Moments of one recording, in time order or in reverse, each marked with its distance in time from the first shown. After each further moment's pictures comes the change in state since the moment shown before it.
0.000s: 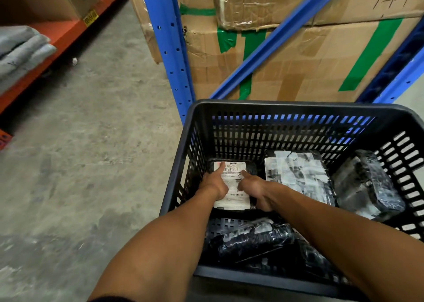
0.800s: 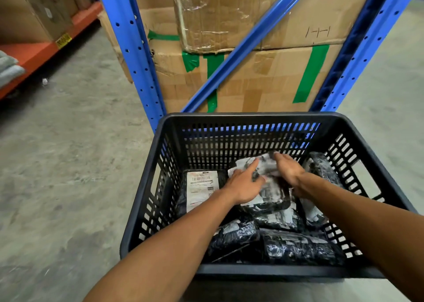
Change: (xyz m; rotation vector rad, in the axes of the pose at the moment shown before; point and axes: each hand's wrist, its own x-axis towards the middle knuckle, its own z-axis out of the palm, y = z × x) left_hand -0.057 0.109 0.043 -0.016 -0.154 0.443; right_hand -0.056 0.029 -0.136 0.091 0.505 -0.231
